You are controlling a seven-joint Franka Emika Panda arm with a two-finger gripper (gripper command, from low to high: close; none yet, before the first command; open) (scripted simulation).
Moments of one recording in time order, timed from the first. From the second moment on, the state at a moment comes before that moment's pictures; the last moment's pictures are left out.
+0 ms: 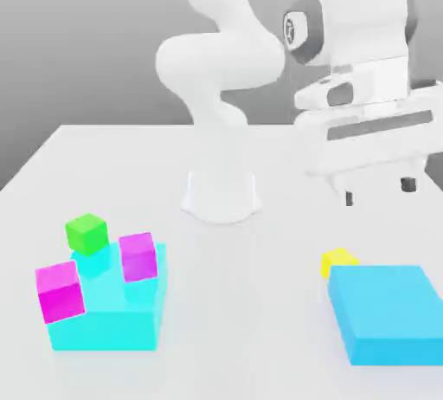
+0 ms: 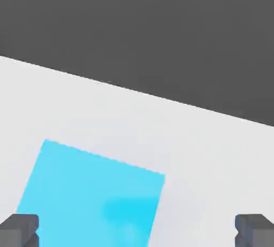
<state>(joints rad) 0.32 -0.23 0.27 -2.81 0.17 2.77 0.87</state>
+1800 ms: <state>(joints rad) 0.03 -0.42 -0.45 -2.84 -0.27 2.44 0.29</state>
